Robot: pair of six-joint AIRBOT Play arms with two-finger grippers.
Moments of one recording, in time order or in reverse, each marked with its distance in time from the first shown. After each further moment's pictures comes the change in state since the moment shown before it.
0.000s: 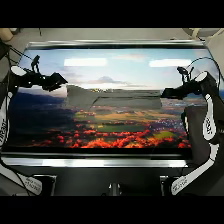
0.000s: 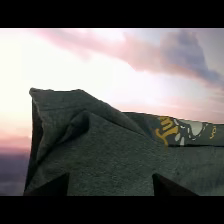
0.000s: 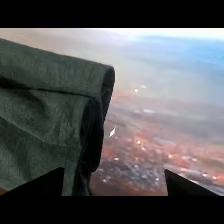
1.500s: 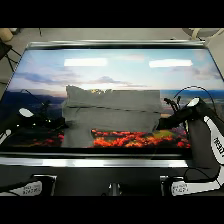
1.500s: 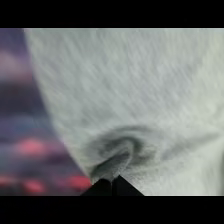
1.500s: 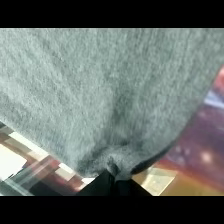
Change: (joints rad) left arm 0.013 0.419 -0.920 0.041 0.116 0.185; right arm 0.024 0.341 -0.670 -0.019 0.082 -0.099
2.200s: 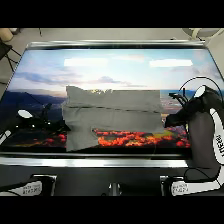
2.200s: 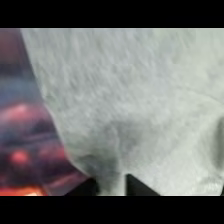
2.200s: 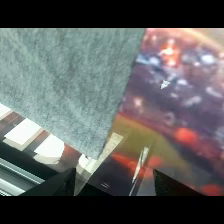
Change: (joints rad) left arm 0.015 -0.019 -0.034 -0.027 -0.085 -0.003; right arm -0.002 0.005 0.167 -0.223 0.193 0.026
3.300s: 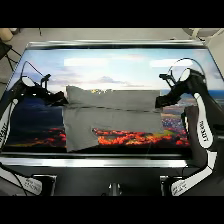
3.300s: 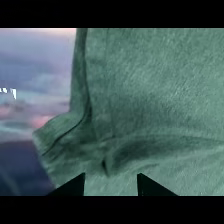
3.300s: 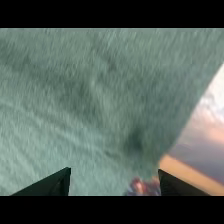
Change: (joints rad) left arm -0.038 -0.362 0.742 0.186 -0.162 -0.212; right arm 0.143 -0.210 0.424 -0.027 -0.052 0.124
